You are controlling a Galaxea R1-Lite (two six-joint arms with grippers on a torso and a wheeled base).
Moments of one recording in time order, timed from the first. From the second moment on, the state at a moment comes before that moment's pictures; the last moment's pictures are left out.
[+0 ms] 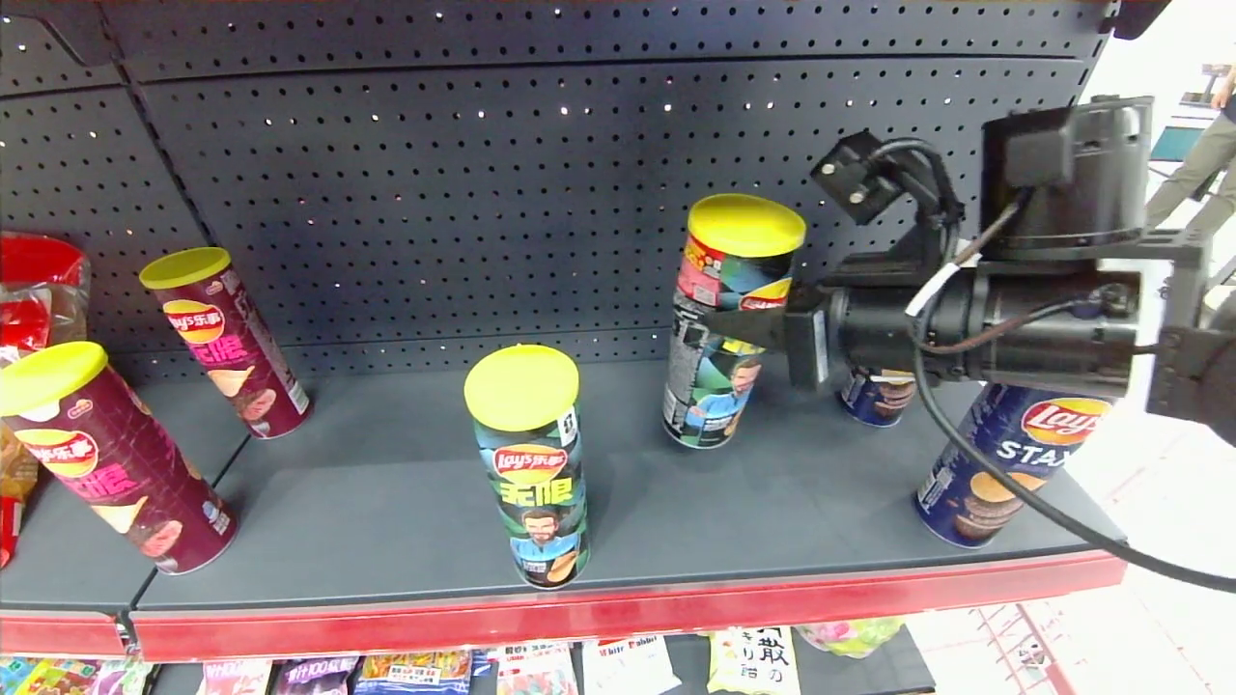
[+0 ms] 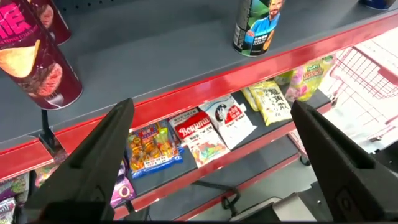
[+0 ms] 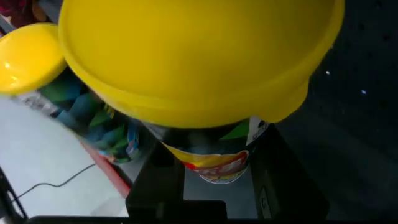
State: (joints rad) left arm -0.12 0.17 -0.30 0.31 -0.29 0.05; right arm 0.61 1.66 -1.17 -0.20 0.18 -0.10
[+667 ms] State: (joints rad) left arm -0.12 0.16 -0.30 0.31 -0.27 0.05; right arm 0.70 1.96 -1.44 -0.19 0.19 -0.10
